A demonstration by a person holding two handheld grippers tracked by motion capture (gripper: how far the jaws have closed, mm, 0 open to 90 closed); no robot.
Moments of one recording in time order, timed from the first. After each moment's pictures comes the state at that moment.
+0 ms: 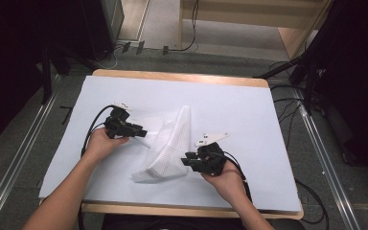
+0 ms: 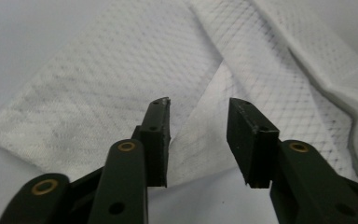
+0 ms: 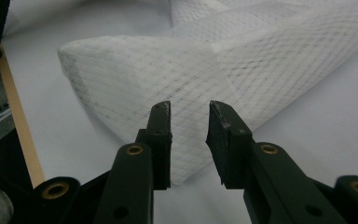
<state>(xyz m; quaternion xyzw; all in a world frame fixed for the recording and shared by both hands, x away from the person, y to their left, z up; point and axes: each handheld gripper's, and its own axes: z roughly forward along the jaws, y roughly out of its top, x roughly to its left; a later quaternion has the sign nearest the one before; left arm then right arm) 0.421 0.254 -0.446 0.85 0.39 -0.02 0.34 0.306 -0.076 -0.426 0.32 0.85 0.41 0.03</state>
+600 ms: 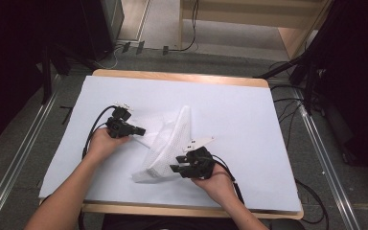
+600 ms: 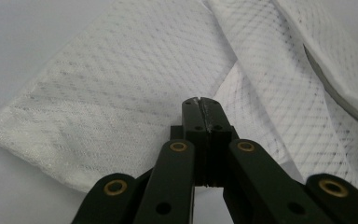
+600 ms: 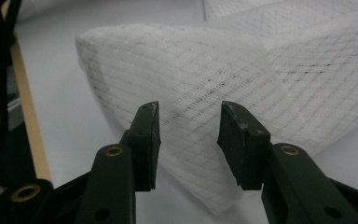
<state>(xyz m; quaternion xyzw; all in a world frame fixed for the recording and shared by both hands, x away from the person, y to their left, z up) 0.428 0.251 -0.451 0.84 0.42 -0.03 0.34 0.303 -0.049 -0.443 0.29 0.87 0.41 0.01</state>
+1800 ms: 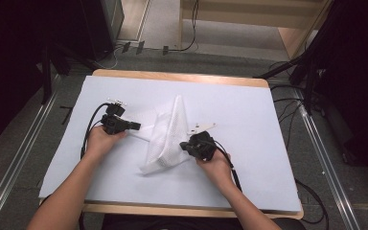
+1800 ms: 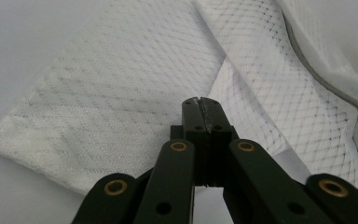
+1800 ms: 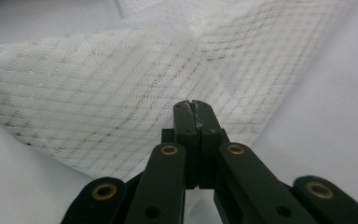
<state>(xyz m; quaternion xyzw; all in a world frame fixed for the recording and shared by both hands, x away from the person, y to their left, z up) 0.435 0.270 -0.450 0.81 0.46 -0.01 0.36 0.357 -0.059 -0.455 0.34 0.85 0.39 0.08</state>
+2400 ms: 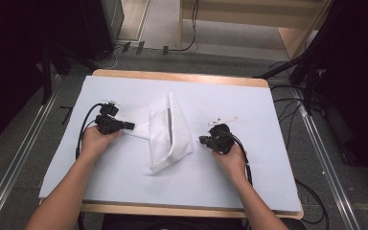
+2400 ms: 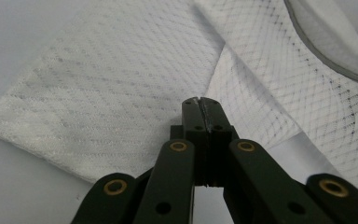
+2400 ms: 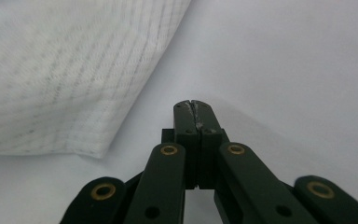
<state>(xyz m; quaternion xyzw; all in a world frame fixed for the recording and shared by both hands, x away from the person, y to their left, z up) 0.435 0.289 -0.453 0.80 0.48 -0.01 0.35 0.385 -0.113 -0.466 0.43 0.82 0.37 0.07</state>
